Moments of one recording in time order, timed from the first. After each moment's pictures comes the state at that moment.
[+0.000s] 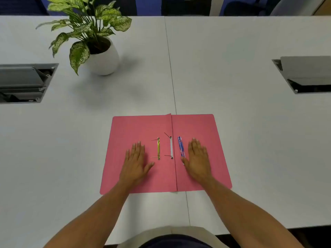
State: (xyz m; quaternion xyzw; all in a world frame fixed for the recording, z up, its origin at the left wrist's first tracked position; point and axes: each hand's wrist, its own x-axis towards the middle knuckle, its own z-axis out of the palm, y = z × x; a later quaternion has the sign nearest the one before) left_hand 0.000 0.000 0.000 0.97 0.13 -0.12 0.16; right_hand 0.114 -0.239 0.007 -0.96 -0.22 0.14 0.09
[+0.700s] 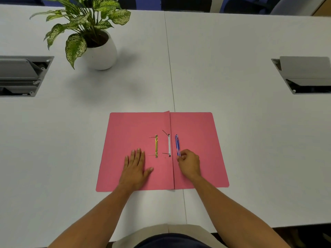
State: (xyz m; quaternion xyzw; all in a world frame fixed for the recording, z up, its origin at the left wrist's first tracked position) left_hand -0.016 -0.015 -0.025 0.96 0.14 -0.17 0.17; right_hand 0.098 -0.212 0.009 -0.91 0.00 0.18 0.38
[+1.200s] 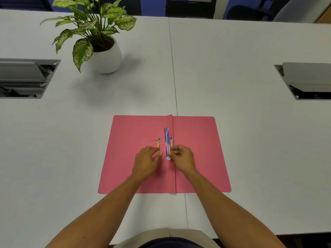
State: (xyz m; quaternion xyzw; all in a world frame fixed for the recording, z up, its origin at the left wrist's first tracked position) left_hand 0.034 -0.032 0.015 0.92 0.19 -0.02 0.35; right_hand 0.107 -0.179 0.031 -0.80 -0.01 0.22 0.56
